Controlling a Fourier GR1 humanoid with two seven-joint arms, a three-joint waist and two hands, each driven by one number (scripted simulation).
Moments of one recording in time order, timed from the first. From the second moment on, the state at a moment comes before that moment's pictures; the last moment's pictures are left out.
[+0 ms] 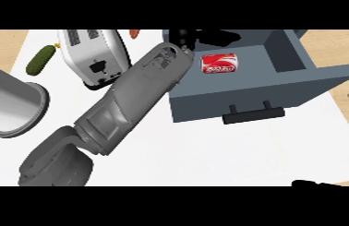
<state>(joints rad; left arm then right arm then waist) -1.40 0.00 -0.61 -0.38 0.60 0.79 -0.08 0.11 -0.10 -0.22 -2.20 0.06 0.20 0.09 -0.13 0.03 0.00</state>
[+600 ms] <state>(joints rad) -1.42 0.00 -0.61 -0.45 0.69 0.83 -0.12 0.07 -0.19 -0.12 -2.20 0.38 0.18 -0.01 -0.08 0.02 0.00</state>
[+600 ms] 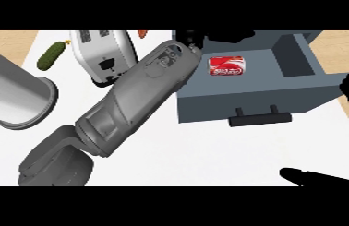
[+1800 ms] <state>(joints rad) -1.38 0.15 -0.62 -0.66 0.62 0.83 0.07 -0.19 -0.16 0.07 -1.55 1.05 -0.17 -0.06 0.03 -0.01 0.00</state>
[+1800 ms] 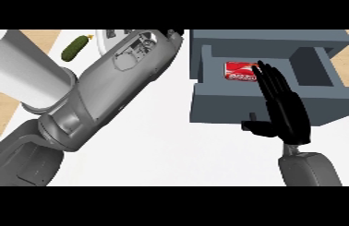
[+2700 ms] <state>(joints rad) -1.21 0.39 -0.64 -0.99 0.56 0.80 0.26 -0.55 -0.17 -0.07 -0.97 1.20 -0.52 -0.12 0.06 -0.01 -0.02</state>
